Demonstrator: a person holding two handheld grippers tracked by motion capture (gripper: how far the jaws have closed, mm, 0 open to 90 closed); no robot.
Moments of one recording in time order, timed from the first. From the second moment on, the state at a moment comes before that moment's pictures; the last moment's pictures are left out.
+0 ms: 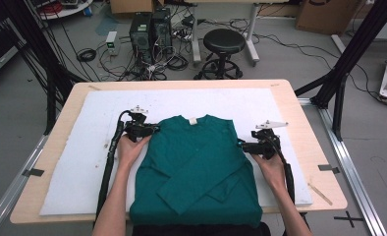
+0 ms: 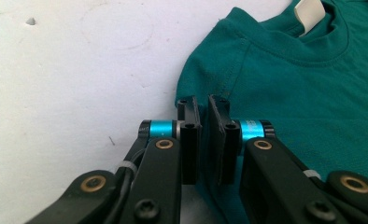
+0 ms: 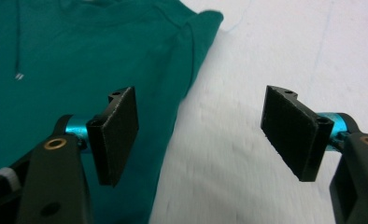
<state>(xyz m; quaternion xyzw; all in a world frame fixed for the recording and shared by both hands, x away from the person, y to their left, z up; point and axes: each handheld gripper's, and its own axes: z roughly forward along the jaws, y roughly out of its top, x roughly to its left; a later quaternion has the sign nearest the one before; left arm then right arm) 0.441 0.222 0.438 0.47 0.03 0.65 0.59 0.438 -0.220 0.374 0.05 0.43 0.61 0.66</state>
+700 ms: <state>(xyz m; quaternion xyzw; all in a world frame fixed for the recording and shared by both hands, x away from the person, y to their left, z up) 0.441 0.220 0.435 0.46 0.03 0.67 0.58 0.447 -0.180 0.443 0.08 0.47 0.55 0.68</state>
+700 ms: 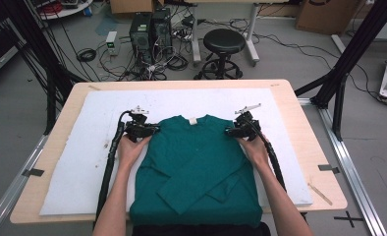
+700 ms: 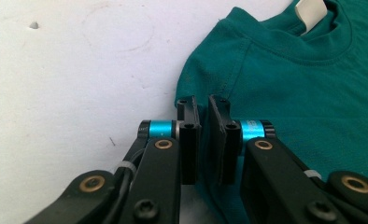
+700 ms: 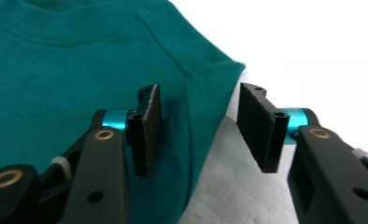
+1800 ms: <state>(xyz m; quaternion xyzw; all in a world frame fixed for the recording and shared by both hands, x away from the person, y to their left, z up) 0.441 0.221 0.435 0.47 0.03 0.66 0.59 0.451 -0.203 0.450 0.08 0.48 0.59 0.65</state>
